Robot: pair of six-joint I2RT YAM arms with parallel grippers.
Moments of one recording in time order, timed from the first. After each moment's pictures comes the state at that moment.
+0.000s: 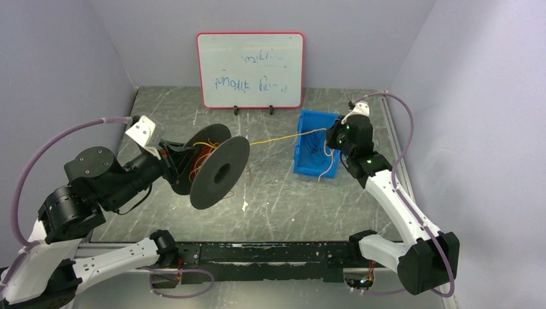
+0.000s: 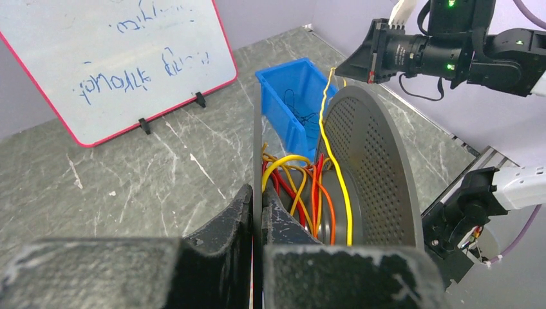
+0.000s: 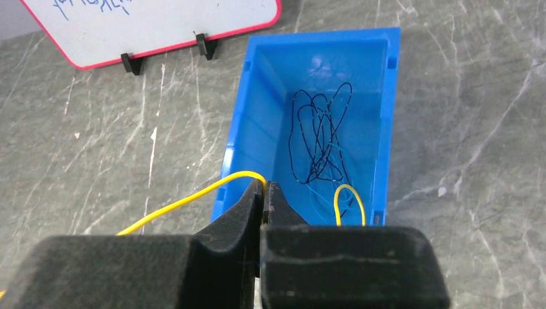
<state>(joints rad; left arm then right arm) -0.95 0.71 1.38 -0.76 -0.26 -0.15 0.30 1.10 0.88 -0.18 0.14 0.37</state>
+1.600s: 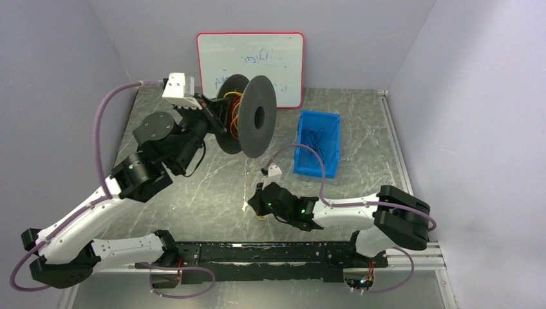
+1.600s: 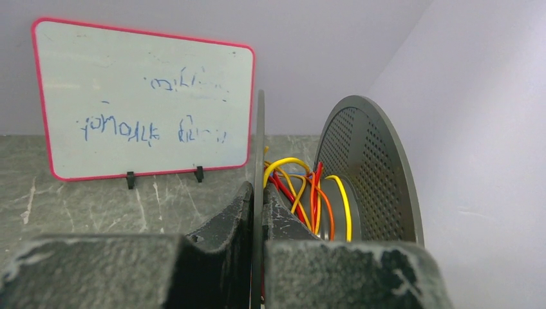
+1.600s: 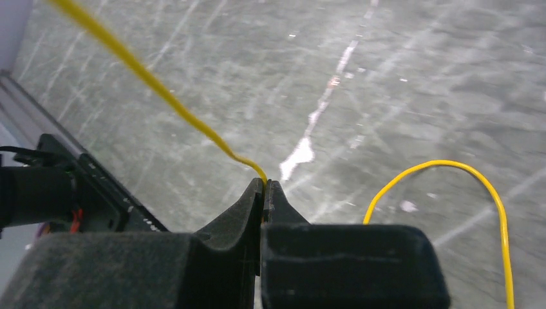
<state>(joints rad) -0.95 1.01 1.36 -0.22 -0.57 -0.34 1.19 1.42 0.58 0.28 0.31 0.74</state>
